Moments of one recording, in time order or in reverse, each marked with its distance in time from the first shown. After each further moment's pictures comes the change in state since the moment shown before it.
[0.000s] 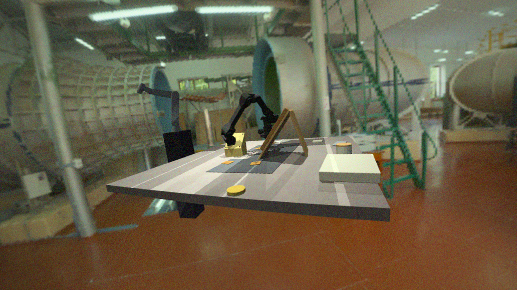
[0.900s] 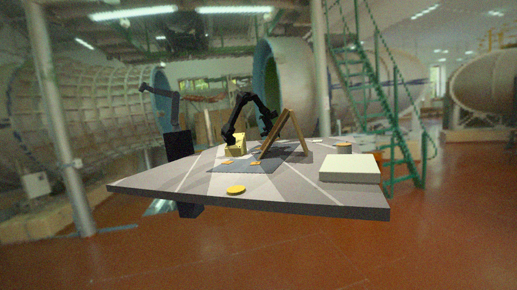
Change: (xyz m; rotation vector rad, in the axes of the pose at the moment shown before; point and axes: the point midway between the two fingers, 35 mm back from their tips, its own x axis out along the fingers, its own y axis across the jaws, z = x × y) arm -0.025 -0.017 -0.033 0.827 0.184 -0.232
